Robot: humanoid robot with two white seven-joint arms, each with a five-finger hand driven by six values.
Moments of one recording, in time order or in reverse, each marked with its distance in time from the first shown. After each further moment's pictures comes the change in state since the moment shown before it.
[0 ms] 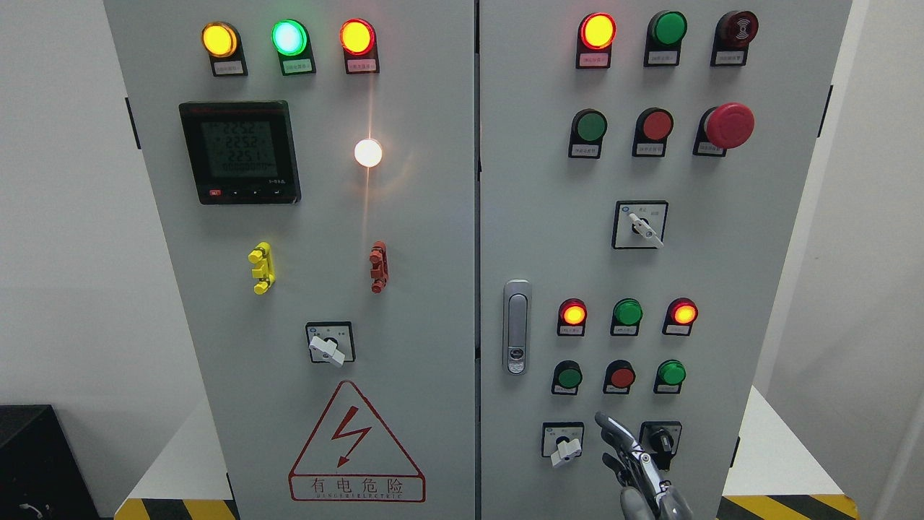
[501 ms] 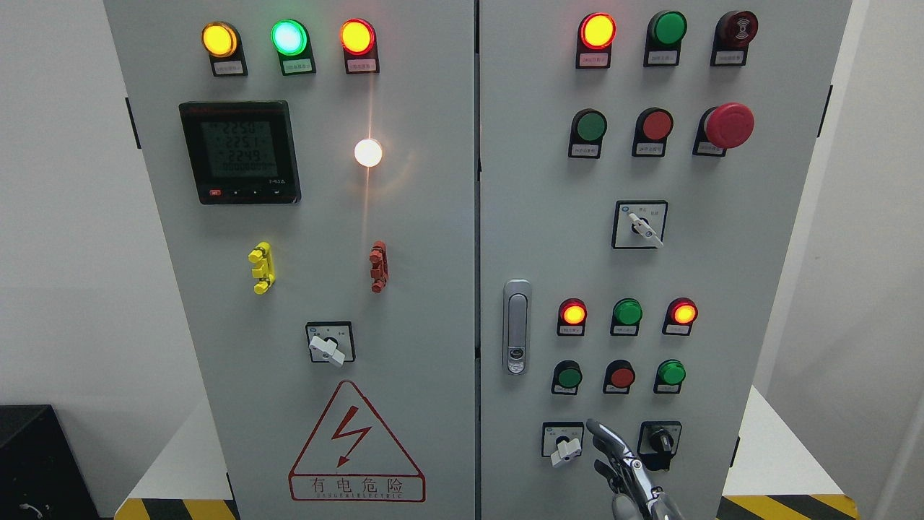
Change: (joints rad) left arm 0.000 0.000 0.000 0.000 0.000 0.000 0.000; right arm 0.008 -0.001 0.012 -0.001 0.004 0.001 -0.004
